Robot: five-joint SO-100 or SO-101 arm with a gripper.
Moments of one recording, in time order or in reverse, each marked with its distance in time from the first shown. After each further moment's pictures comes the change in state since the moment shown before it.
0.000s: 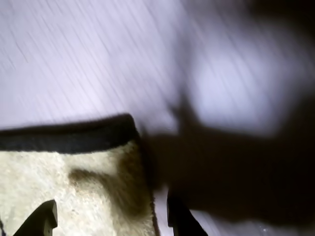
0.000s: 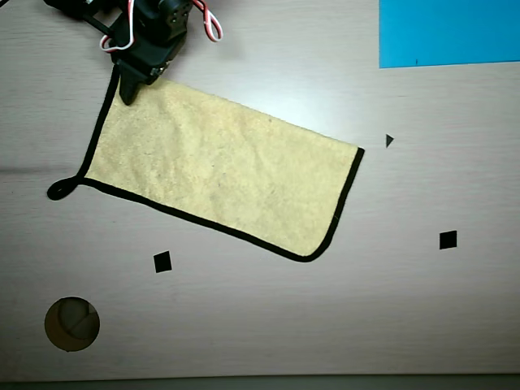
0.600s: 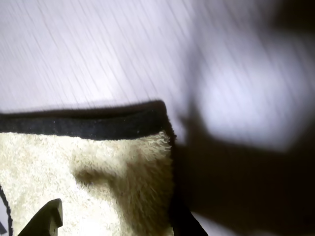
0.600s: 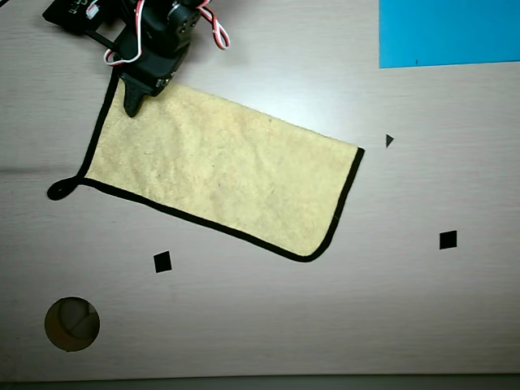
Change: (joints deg) arm -3.3 -1.0 0.1 -3.9 -0.6
